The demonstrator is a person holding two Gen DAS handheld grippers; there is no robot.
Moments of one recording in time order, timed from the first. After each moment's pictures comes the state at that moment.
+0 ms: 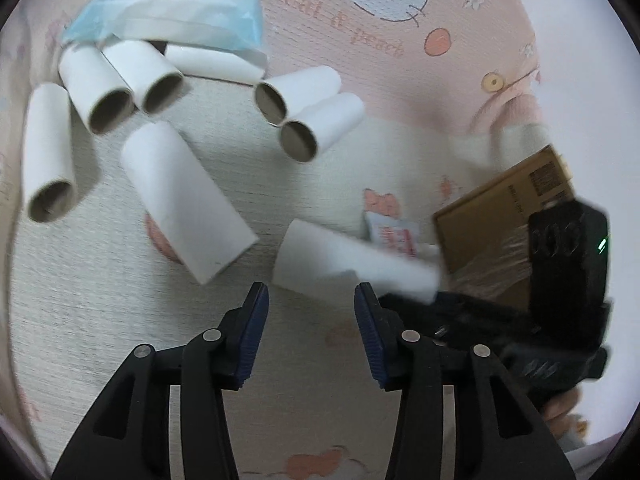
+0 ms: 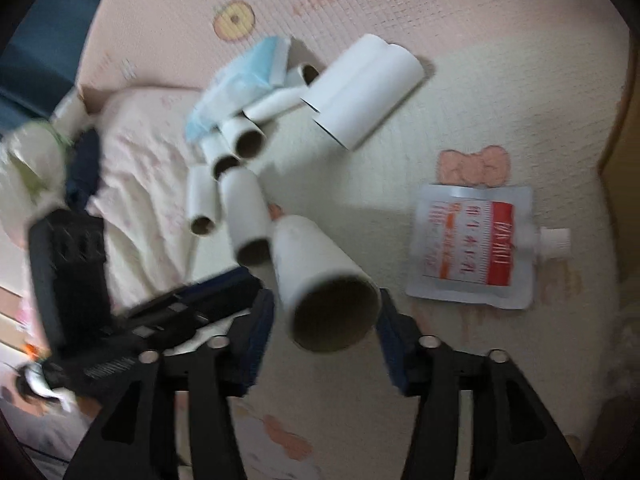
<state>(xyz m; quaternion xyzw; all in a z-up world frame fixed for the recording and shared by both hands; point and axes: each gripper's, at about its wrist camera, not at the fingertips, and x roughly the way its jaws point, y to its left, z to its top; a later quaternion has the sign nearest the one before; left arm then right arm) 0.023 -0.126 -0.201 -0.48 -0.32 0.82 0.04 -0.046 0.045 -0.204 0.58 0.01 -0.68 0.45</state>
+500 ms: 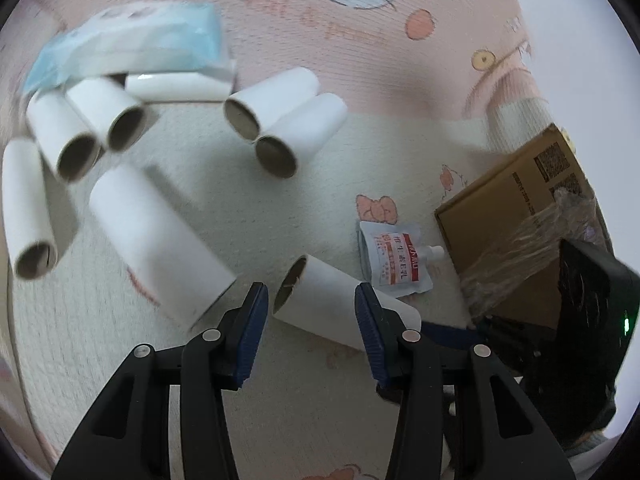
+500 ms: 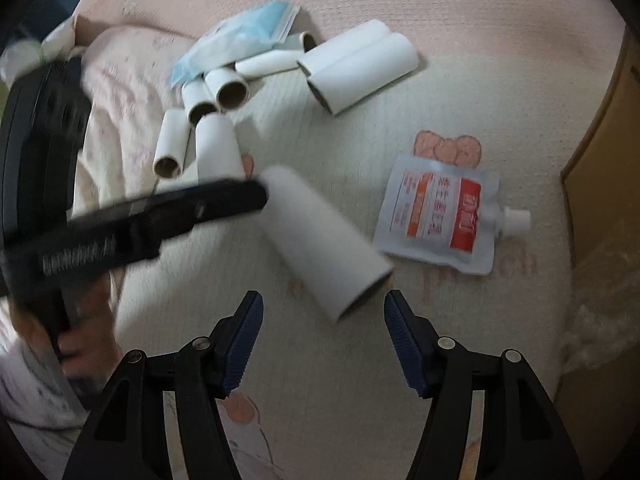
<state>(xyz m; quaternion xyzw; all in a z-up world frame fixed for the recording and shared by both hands) 0.003 -0.117 -0.196 -0.49 -0.24 0.84 0.04 -0.015 0.057 -0.202 0.56 0.13 -0.70 0.43</state>
